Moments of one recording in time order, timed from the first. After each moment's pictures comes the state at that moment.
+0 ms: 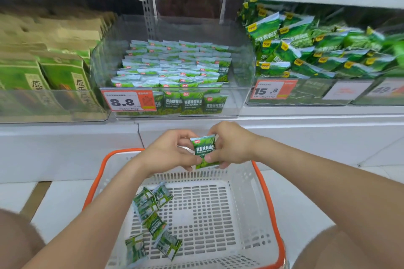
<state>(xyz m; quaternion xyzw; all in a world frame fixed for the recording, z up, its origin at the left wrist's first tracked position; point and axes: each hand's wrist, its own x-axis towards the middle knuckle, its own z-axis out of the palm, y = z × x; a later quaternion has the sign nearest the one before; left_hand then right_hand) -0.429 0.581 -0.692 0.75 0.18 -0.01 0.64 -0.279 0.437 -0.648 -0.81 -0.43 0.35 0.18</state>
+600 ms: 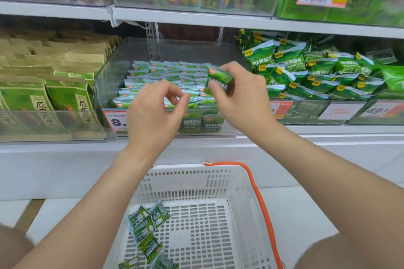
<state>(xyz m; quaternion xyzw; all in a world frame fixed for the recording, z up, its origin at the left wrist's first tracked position) -0.403 0.594 -0.603 0.82 0.20 0.49 0.20 -0.254 0.467 -0.564 -0.77 -0.47 -0.20 0.39</state>
